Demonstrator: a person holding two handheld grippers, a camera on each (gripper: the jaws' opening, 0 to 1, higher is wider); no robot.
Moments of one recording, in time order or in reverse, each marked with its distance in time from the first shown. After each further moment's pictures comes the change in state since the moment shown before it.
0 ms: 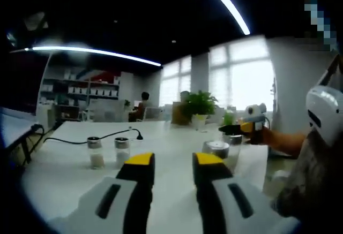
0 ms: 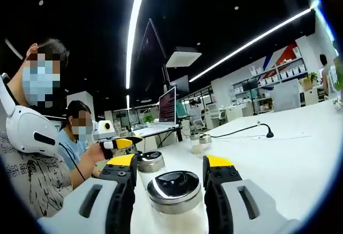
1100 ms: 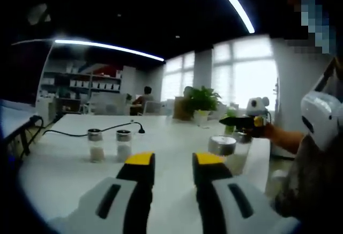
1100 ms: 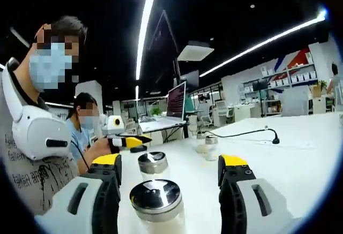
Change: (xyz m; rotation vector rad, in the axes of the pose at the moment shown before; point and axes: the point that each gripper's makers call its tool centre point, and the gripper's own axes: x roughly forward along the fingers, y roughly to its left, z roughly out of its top) left arm 0.026 0.017 -0.006 -0.039 0.044 0.017; right arm 0.001 -0.020 0.027 0.022 -0.019 0.060
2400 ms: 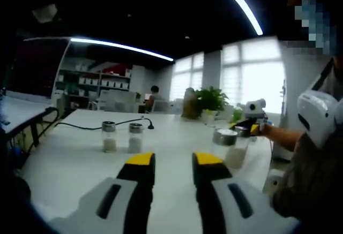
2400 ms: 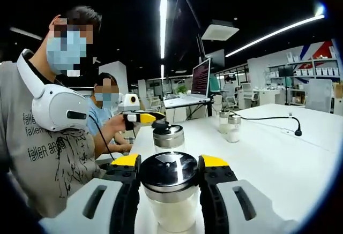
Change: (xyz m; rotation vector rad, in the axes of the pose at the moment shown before) left arm -0.058 0.012 -0.019 -0.019 0.000 0.071; right arm 0.012 0.030 -0.062 -0.101 0.254 0.265
